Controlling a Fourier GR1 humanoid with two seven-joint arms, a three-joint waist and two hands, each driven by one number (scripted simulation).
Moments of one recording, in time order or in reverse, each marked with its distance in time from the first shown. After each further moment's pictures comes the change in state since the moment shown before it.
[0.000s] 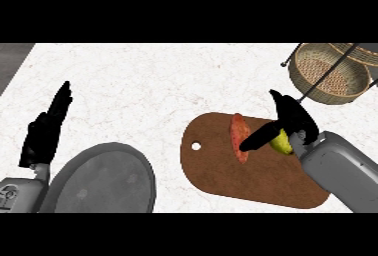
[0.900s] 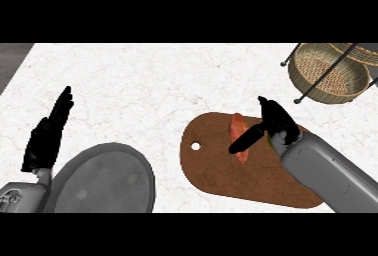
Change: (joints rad) left arm 0.029 -0.026 0.015 0.009 -0.021 -0.008 -0.033; right arm -0.010 0.102 0.020 0.111 0.018 0.005 -0.002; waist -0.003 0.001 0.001
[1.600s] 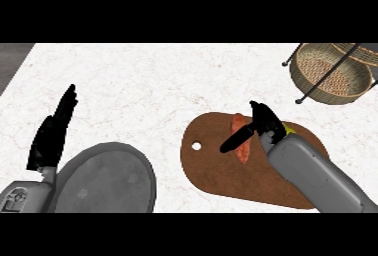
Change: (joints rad) left arm -0.012 -0.029 0.001 -0.011 -0.035 0.000 0.016; right arm 0.017 0.114 -0.052 0.124 0.026 0.004 -0.042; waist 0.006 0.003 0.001
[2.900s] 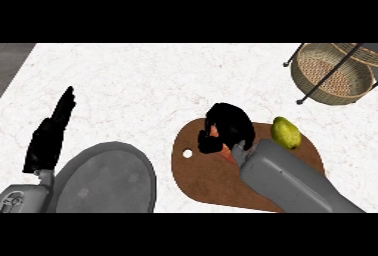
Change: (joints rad) left arm 0.023 -0.022 0.038 -0.025 -0.024 -0.042 0.006; right arm -0.065 0.090 0.137 -0.063 0.263 0.133 -0.300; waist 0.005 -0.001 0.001
